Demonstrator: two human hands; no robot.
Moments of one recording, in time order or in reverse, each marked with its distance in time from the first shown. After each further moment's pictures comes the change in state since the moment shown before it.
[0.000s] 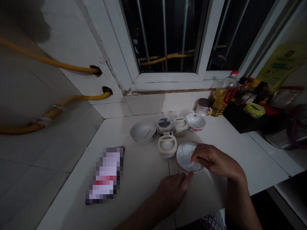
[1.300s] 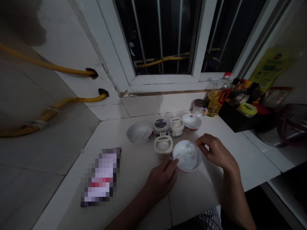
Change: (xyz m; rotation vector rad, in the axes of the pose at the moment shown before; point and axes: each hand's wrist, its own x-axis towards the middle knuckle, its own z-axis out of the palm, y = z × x) left_hand 0.005 -0.026 -0.006 -0.160 0.147 -0.231; right_hand -0.011 0.017 -0.005 -0.208 0.309 0.183
